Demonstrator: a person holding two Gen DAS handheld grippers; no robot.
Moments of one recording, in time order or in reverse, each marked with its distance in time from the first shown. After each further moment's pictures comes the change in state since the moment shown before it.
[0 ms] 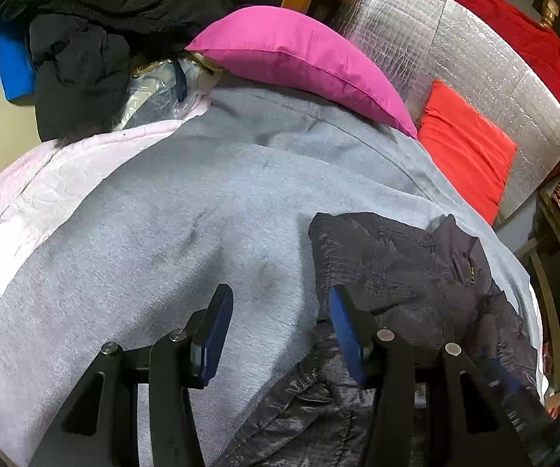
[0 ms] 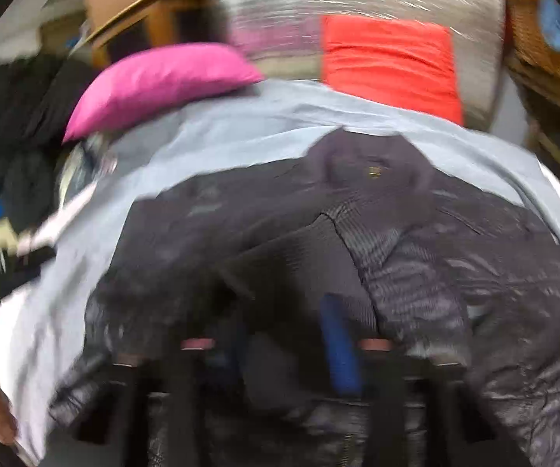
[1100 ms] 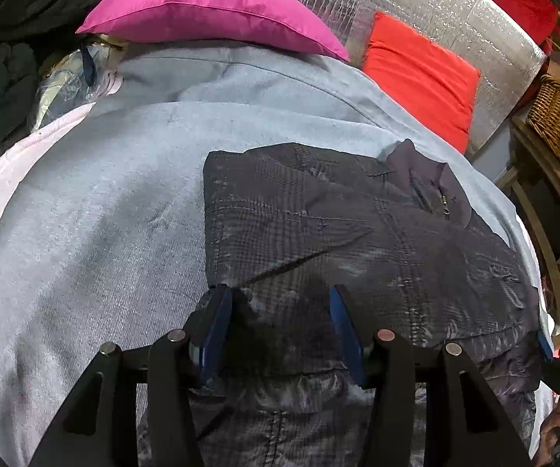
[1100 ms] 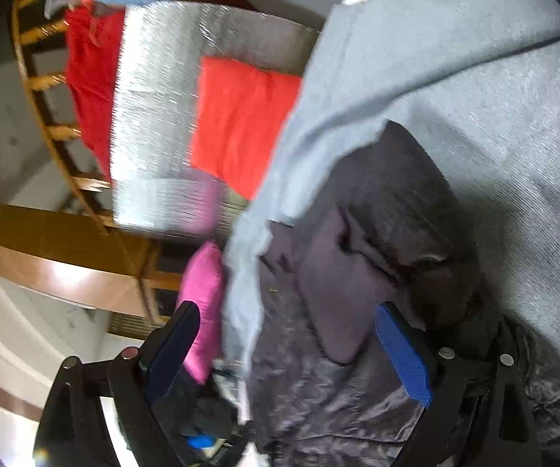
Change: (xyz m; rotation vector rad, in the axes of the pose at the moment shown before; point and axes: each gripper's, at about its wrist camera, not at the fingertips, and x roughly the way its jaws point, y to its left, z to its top) left arm 0.043 -0.071 -0.028 0.177 0.149 -0.080; right arm -0.017 -0.284 -0.038 0.969 -0.065 0.499
